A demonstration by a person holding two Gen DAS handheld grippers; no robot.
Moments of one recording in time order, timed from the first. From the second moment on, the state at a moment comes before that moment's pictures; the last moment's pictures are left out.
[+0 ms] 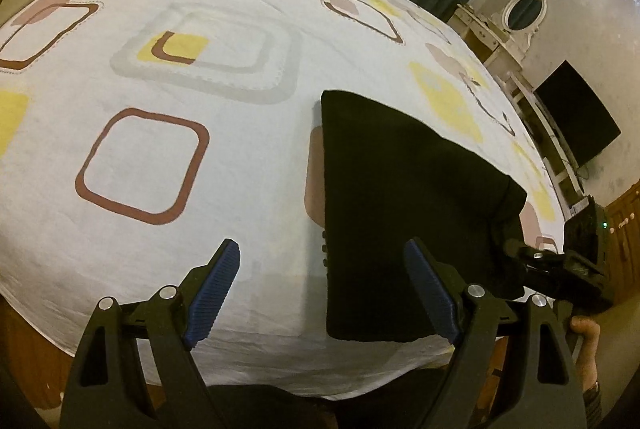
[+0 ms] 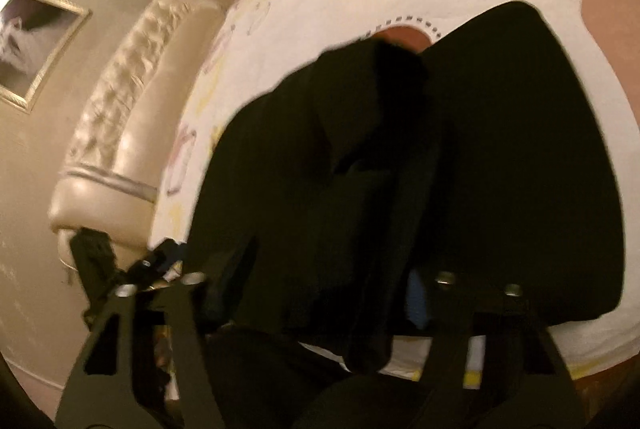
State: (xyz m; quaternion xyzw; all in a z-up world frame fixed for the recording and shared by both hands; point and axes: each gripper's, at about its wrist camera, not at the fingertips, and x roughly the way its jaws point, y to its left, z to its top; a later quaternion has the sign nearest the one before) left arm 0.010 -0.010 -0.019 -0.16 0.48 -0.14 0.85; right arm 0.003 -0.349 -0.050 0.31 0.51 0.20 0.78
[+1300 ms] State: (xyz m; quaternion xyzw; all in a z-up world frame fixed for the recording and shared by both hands) left arm 0.003 -0.024 -0.024 -0.14 0.49 -0.15 0.85; right arm -0.009 -0.465 -0.076 0.41 0.46 0.15 0.77
